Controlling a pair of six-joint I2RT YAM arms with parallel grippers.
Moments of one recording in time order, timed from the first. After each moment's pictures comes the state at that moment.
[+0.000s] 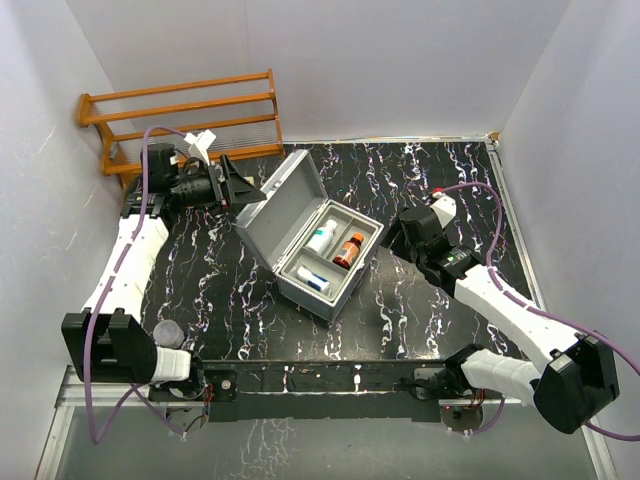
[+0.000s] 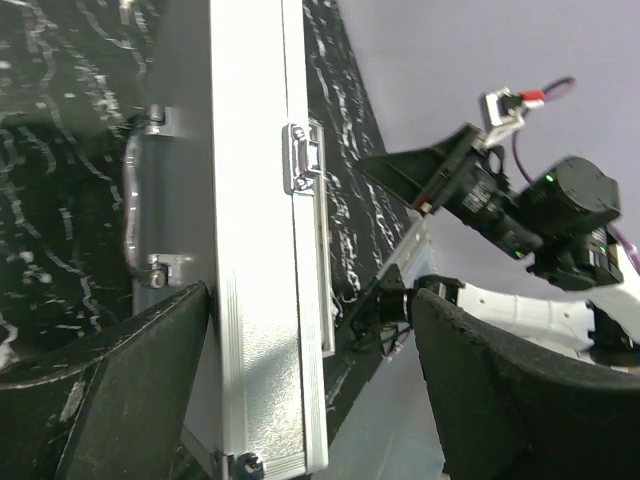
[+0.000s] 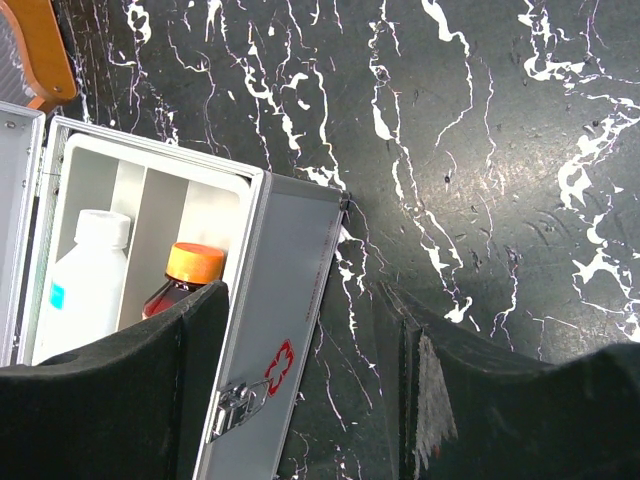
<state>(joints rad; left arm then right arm) -0.02 1.36 1.24 -0.48 0.95 -0.46 0.52 1.10 0.81 -0.40 0.37 0.83</state>
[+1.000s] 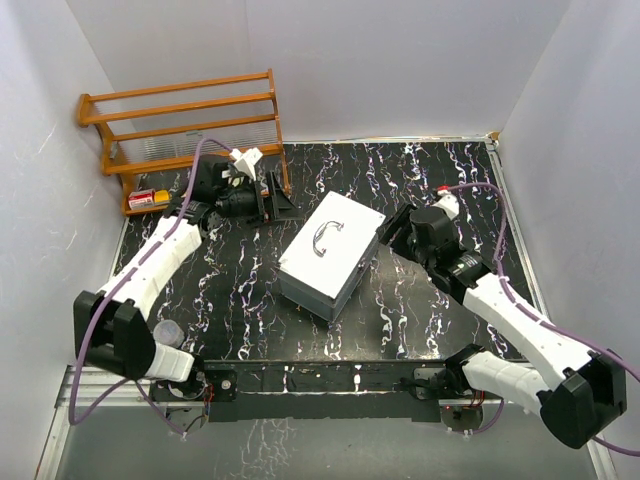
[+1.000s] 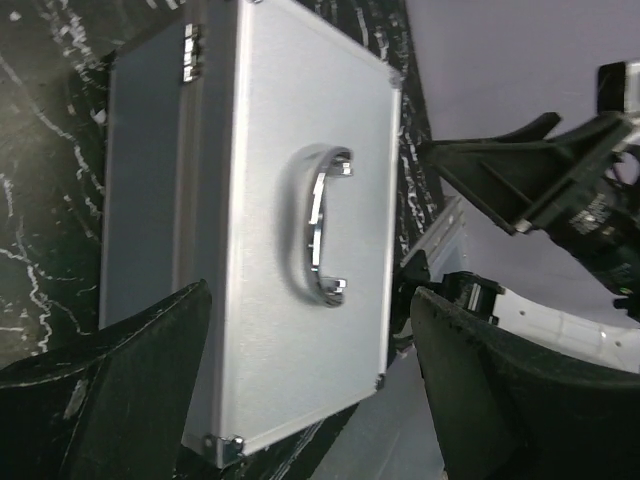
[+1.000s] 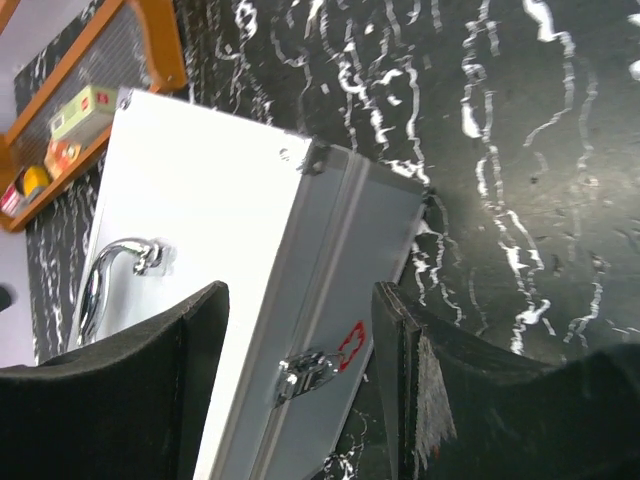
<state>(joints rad) -0.31 1.38 1.17 -0.38 0.71 -0.57 0.52 1.00 0.80 -0.36 0.28 0.86</state>
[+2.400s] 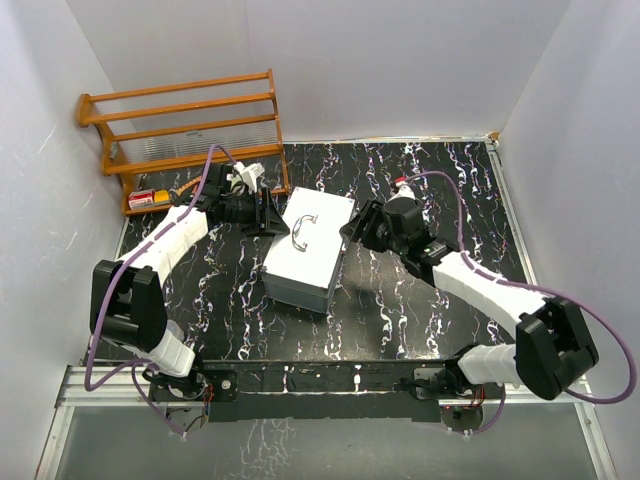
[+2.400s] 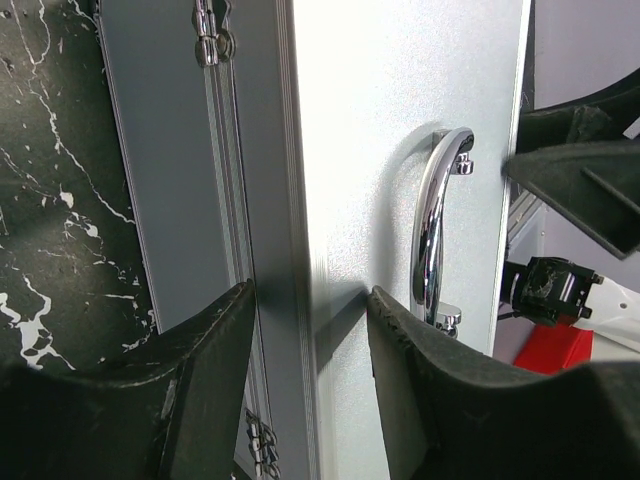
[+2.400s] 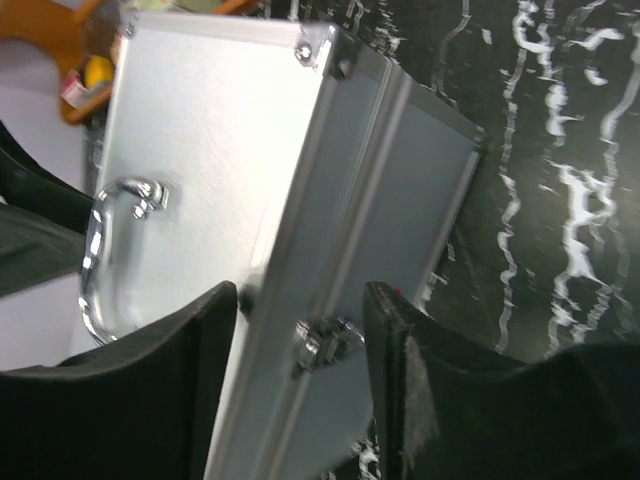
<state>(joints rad) -0.25 1.57 1.17 -0.50 0.67 -0.35 0.54 1.30 0.81 0.01 -0.03 0.82</state>
